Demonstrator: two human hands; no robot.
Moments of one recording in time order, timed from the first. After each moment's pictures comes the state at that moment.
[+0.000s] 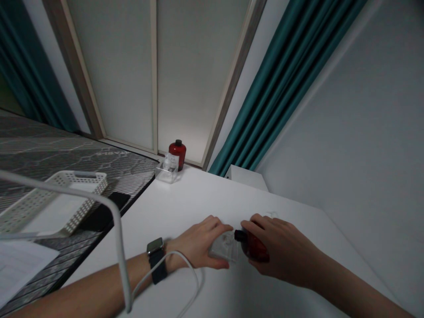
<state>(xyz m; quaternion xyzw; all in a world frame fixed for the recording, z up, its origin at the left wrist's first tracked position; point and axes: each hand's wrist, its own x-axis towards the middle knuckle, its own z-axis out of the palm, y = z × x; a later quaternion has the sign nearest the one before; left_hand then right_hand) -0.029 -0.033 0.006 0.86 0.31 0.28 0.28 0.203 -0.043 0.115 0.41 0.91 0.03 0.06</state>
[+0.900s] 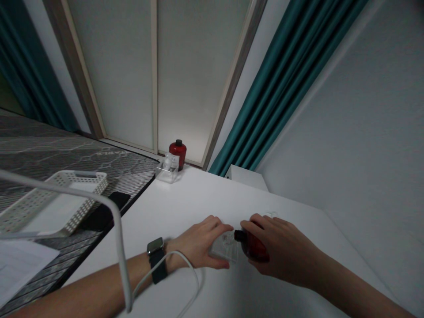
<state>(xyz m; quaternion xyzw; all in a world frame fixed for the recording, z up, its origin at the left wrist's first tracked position) -0.028 -0.032 0.004 0.86 0.31 0.29 0.29 0.202 -0.044 0.115 0.40 0.92 0.05 0.05</state>
